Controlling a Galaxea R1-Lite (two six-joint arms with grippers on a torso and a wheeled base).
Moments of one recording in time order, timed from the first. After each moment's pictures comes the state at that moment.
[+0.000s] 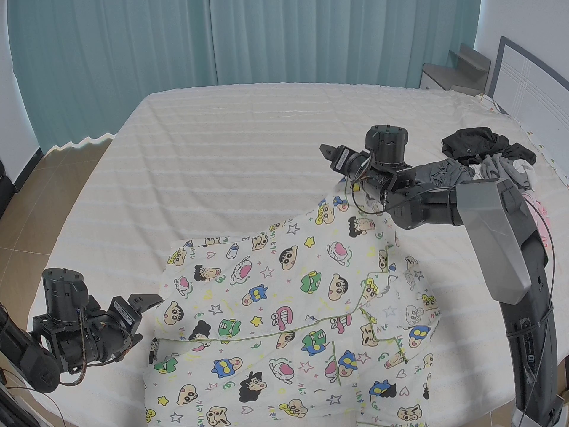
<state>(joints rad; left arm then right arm) -0.17 1.66 -0.14 -0.92 -0.11 -1.06 0.42 2.53 -2.00 -0.46 -0.17 0.50</state>
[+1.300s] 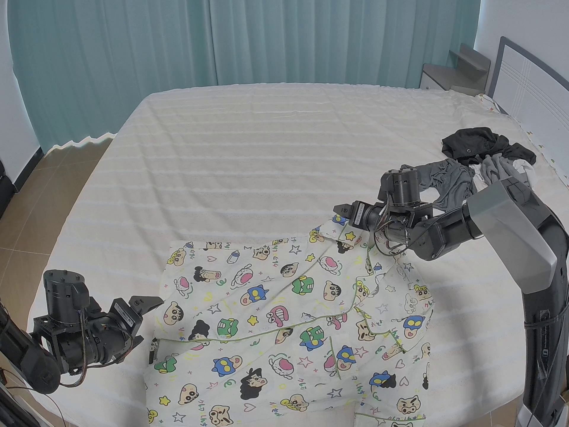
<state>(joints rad) -0.18 1.66 -0.14 -0.92 -0.11 -1.06 0.37 2.41 -1.52 -0.48 -0.03 0.47</state>
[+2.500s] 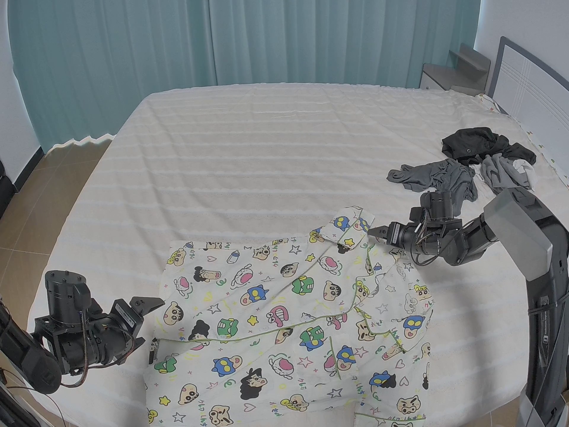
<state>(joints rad) -0.18 1.67 -0.14 -0.92 -0.11 -1.08 0.16 2.48 -1.44 -0.51 0.26 0.39</state>
